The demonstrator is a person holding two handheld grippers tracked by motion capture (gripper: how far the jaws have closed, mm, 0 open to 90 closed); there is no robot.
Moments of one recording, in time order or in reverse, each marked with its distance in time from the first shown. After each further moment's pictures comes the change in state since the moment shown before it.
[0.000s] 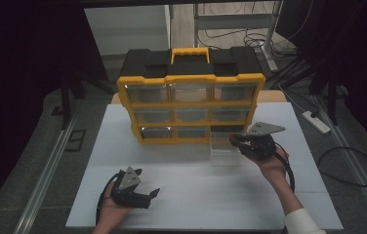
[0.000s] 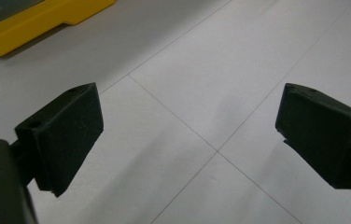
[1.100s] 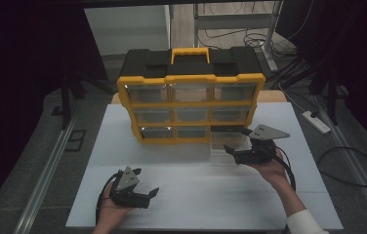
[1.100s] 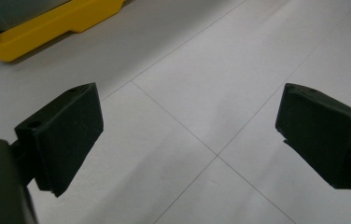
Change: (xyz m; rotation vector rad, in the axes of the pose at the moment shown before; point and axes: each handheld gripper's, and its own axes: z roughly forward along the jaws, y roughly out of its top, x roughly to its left) left arm 0.000 0.000 -0.004 -0.034 0.006 -0.011; right arm 0.013 -0.001 -0.008 -0.128 -0.018 0.025
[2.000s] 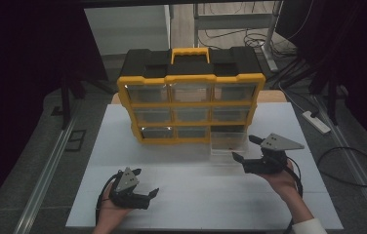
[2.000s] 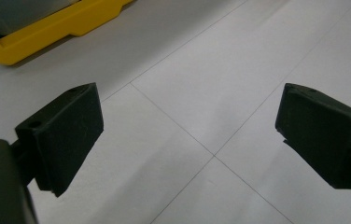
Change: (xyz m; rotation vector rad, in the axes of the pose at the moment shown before) left arm -0.002 -0.001 -0.003 -0.013 0.003 0.007; right arm 0.009 -0.016 -0.037 -0.025 -0.018 0.035
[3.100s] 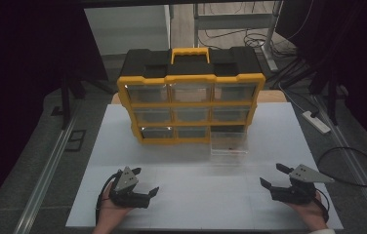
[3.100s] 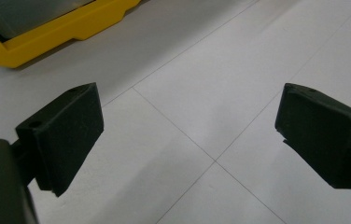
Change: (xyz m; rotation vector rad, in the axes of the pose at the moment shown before) left arm 0.001 0.001 0.000 -0.014 0.004 -0.012; right arm -0.019 -0.092 -0.058 0.084 -0.088 0.061
